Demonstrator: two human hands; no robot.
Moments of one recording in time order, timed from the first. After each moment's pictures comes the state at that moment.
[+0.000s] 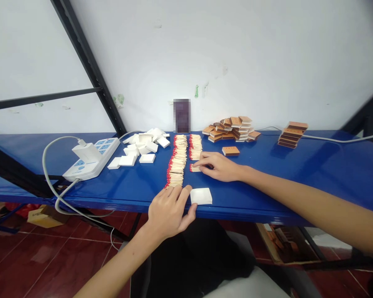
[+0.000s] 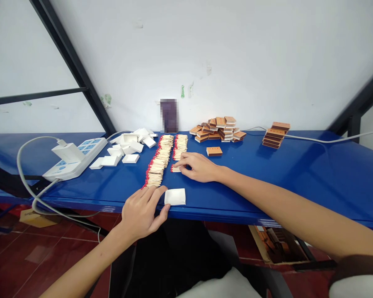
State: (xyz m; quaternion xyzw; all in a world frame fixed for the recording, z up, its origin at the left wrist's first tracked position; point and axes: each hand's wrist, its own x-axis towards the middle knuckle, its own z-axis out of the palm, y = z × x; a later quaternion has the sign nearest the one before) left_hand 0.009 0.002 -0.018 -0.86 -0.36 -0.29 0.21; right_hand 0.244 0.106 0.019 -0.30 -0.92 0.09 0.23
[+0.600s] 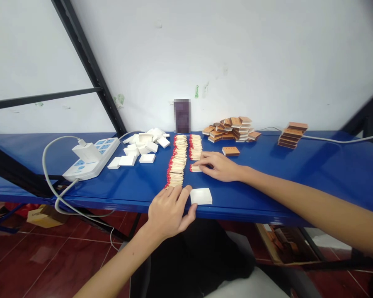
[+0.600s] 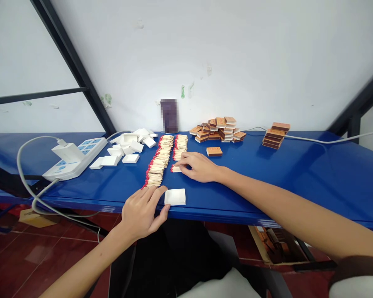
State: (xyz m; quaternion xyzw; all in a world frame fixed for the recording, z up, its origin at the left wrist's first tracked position) left_hand 0.008 0.002 -0.019 -0.86 -0.37 -0.28 0.21; right_hand 0.243 0.106 0.020 -0.33 -0.92 0.08 0.22
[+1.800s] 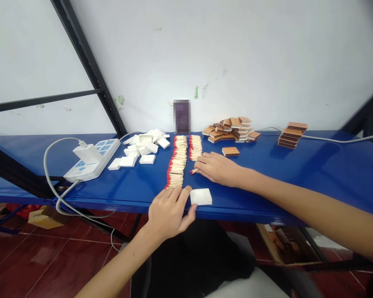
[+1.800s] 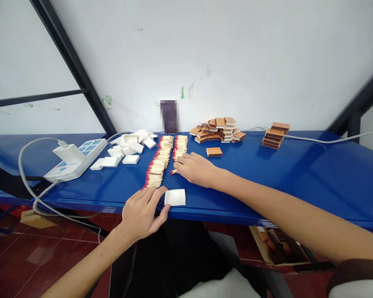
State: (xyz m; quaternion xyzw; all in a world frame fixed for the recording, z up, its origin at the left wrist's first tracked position) left_hand 0.009 0.001 -0.017 -0.86 -0.37 -0.28 0.21; right_hand 0.229 0.090 0.030 -0.31 -0.93 -0.17 0.07
